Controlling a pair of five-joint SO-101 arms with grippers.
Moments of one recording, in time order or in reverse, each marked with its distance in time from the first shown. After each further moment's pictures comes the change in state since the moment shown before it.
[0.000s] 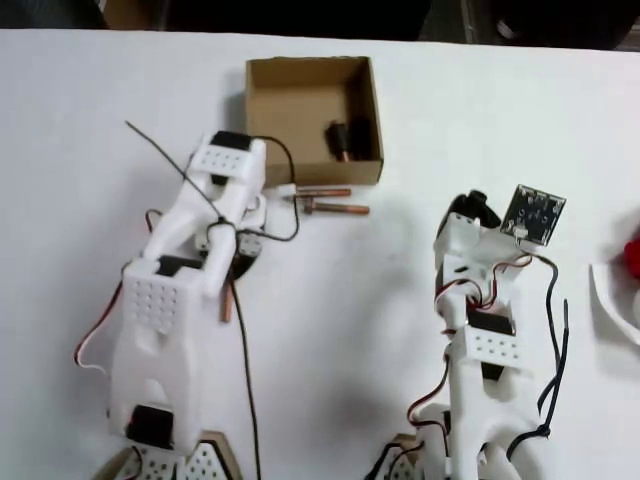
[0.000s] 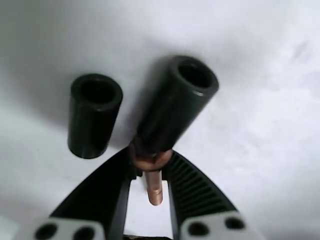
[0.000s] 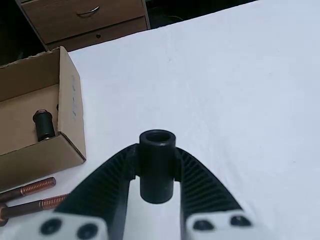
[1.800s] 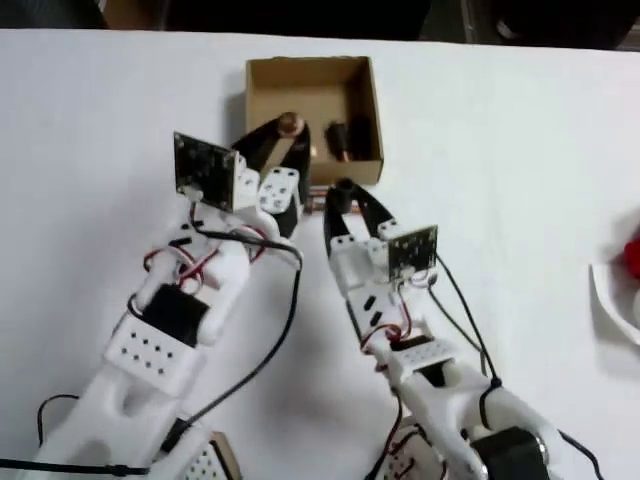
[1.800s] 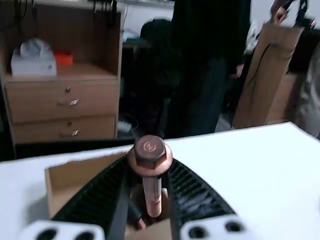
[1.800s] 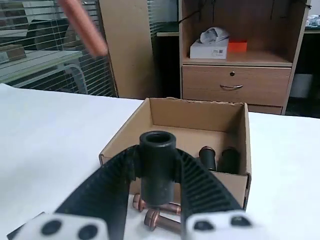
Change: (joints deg) left arm 14.6 -95.0 74.7 -91.3 -3.3; right arm -29.7 16.7 8.4 -46.3 5.6
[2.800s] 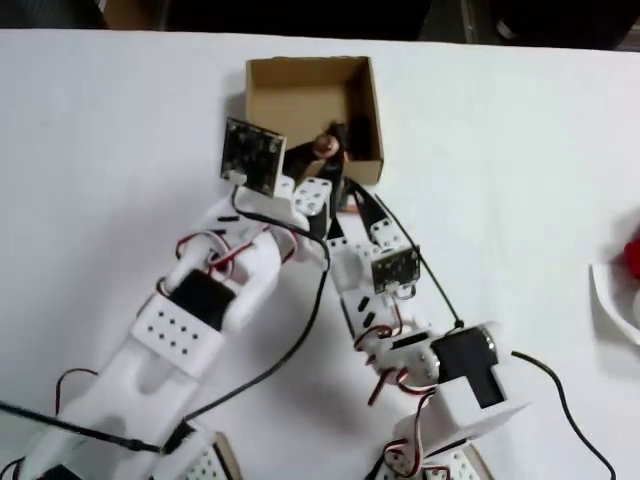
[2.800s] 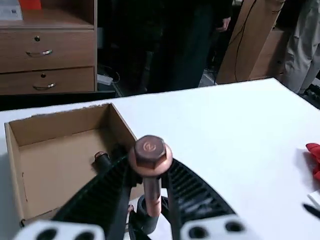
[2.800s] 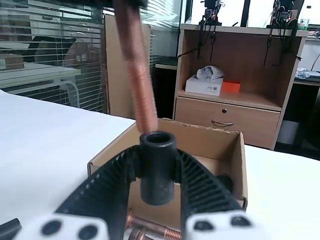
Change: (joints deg) left arm 4.6 9.4 -4.5 8.1 3.3; right arm -0.4 28.2 -4.5 -32.1 7.4
